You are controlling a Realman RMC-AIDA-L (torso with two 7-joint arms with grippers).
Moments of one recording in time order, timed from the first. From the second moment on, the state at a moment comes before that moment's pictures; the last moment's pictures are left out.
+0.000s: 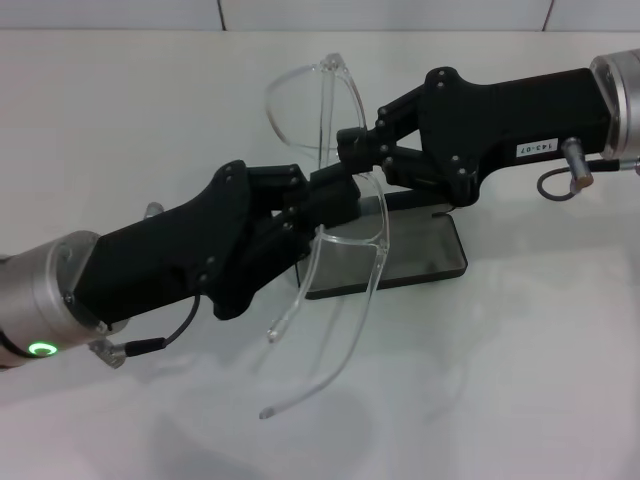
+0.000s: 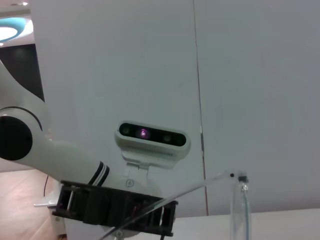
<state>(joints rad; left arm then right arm) -0.45 -2.09 1.22 0.35 1.13 2.00 -1.16 0.71 2.02 -1.18 -0.87 -1.56 -1.65 1.51</state>
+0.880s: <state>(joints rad) -0.46 -2.09 1.21 0.36 1.12 1.99 -1.15 0.72 2.02 -1.18 -0.82 -1.55 -1.65 1.49</state>
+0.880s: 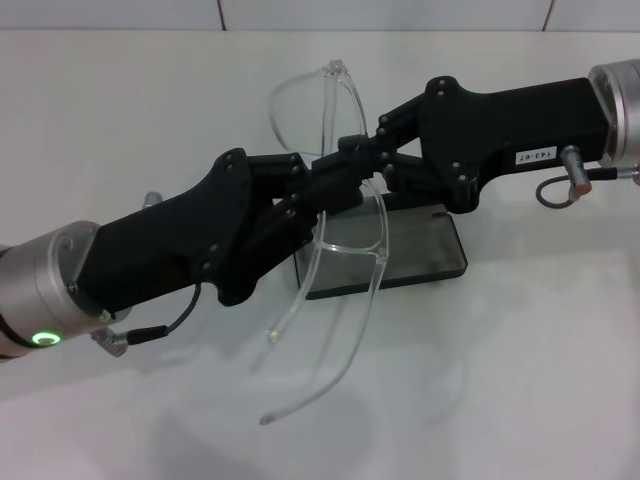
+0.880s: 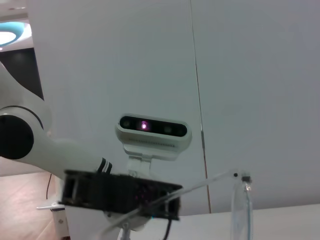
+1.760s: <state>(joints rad) -0.46 -2.10 1.22 0.34 1.12 1.89 -1.11 0.74 2.02 -1.21 -0.82 -1.52 -1.66 1.49</state>
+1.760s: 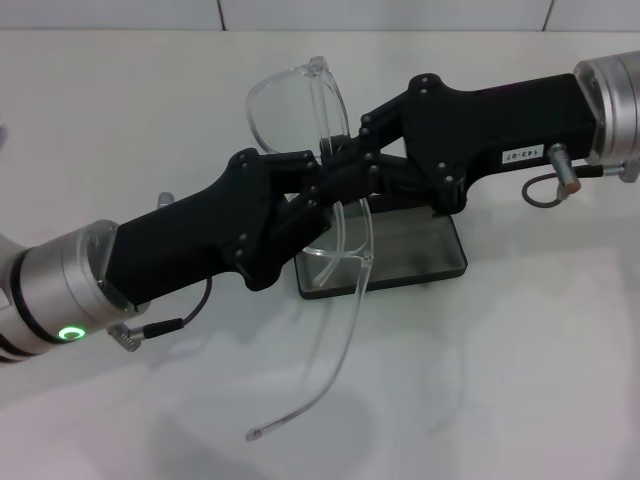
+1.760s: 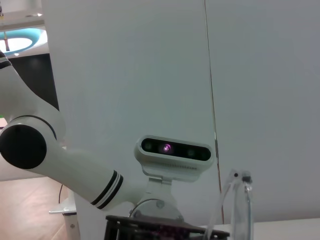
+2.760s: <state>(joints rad) -0.45 -2.10 1.23 0.33 1.09 1.93 -1.08 0.73 2.02 -1.22 -0.81 -1.52 -1.65 1.48</state>
